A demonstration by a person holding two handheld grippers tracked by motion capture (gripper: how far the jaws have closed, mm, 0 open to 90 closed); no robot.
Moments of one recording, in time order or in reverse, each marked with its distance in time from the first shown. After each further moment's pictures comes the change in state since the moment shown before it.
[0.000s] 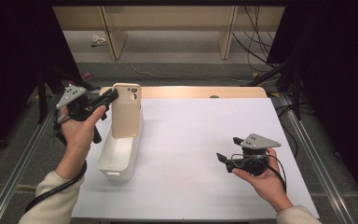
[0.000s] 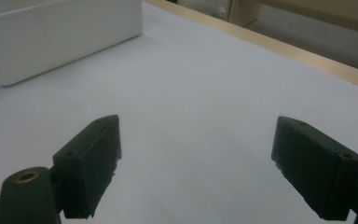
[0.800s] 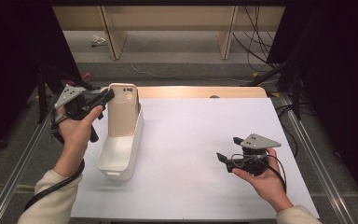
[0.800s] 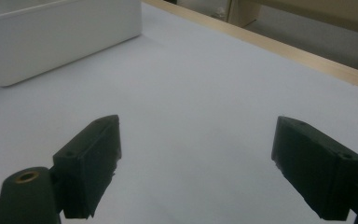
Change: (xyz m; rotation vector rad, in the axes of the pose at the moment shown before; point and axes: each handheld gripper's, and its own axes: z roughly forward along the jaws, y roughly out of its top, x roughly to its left) left arm 0.016 -0.005 0.002 -0.004 0.031 0.005; right arm 0.000 0.000 0.000 -0.002 -0.002 0.000
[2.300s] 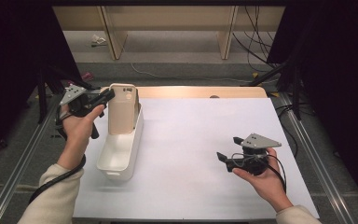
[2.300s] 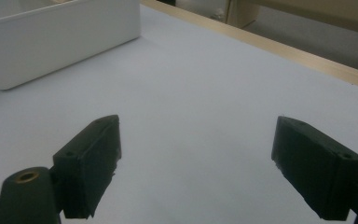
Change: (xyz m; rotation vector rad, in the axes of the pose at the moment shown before) left arm 0.024 -0.015 0.021 0.025 0.006 0.014; right arm -0.001 0.000 0.000 -0.006 -0.002 0.011
